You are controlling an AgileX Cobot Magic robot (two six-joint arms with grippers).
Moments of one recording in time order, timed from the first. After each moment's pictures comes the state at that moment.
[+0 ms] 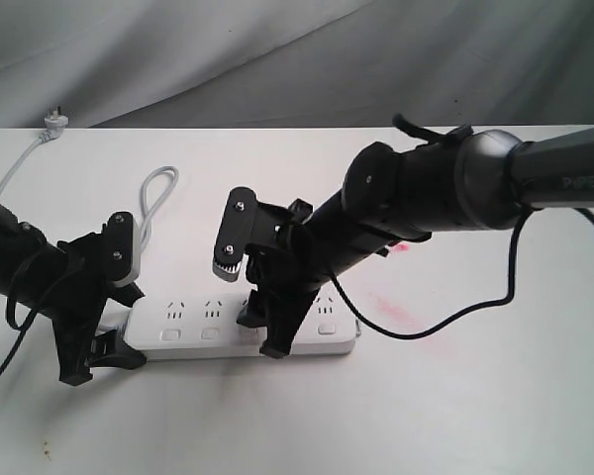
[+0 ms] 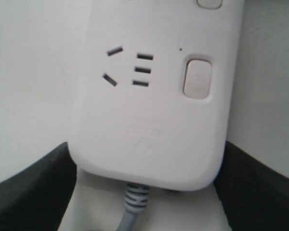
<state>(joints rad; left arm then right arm) 0.02 1.89 -0.87 -0.81 0.61 1.95 0.66 2.01 -1.24 0.73 0.45 -1.41</state>
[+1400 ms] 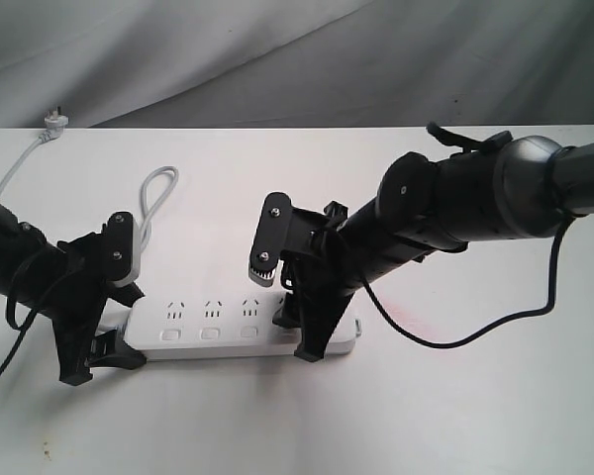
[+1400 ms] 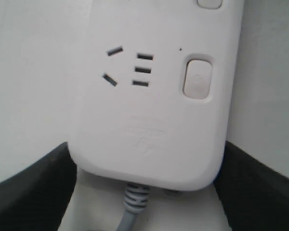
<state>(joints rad) 0.02 1.89 -0.87 -0.81 0.61 1.95 0.61 1.96 -1.13 0.68 0.38 -1.40</state>
